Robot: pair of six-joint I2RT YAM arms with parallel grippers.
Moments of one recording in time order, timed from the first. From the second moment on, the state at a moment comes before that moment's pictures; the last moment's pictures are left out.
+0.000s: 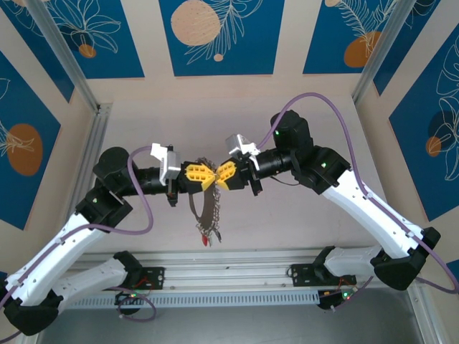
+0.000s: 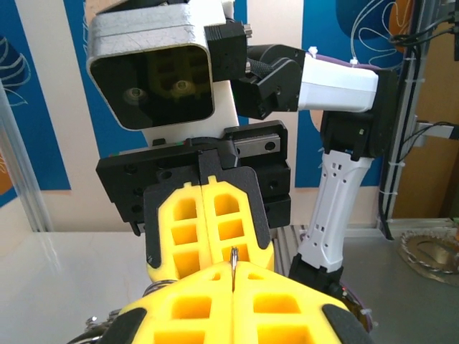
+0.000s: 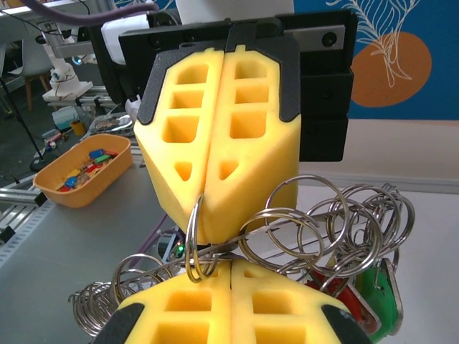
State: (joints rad) left arm -0.72 0.88 1.04 -0.06 0.79 -0.01; right arm 0.78 1.23 1.43 -0.57 -0.95 -0.25
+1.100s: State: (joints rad) left arm -0.72 0.85 0.99 0.01 0.72 -0.05; right arm 0.83 1.20 1.39 -0.53 -0.74 -0.22
